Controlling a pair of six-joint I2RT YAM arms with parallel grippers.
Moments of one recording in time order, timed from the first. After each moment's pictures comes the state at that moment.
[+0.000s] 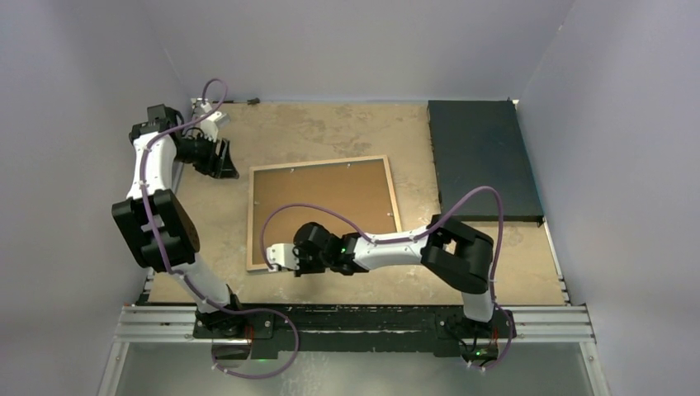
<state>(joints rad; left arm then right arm) 0.34 1.78 1.58 -1.07 0.73 0.67 1.23 1.91 1.13 -0.02 -0.07 -0.50</state>
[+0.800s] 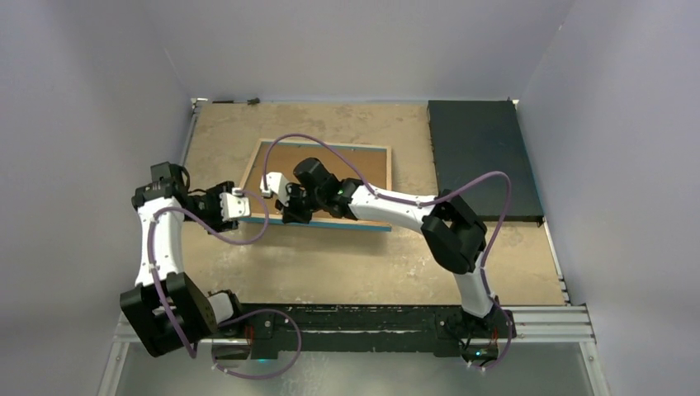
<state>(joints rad) 0.39 1.23 1.01 -1.16 0.78 1.80 1.00 2.02 1.54 -0.17 -0.38 -0.33</state>
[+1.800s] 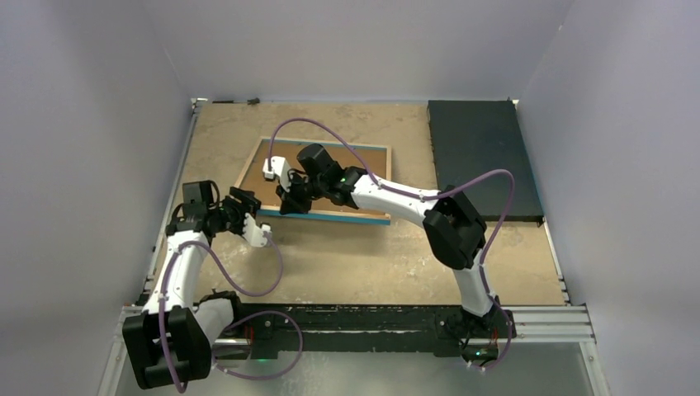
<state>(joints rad) 0.18 1.01 0.64 -0.58 0.65 2.02 0.94 2.05 1.64 -0.21 -0.50 -0.25</state>
